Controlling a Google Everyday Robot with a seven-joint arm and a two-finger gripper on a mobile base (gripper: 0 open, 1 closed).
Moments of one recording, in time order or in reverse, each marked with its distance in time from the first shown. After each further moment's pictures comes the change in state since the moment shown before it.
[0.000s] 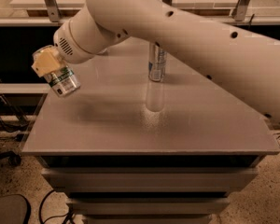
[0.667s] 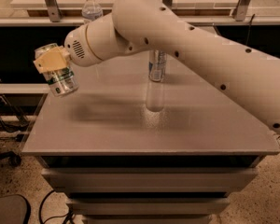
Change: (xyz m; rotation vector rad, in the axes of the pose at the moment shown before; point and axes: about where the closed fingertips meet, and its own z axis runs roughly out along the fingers) arm -0.005 -0.002 -0.005 -0.115 -0.164 0.058
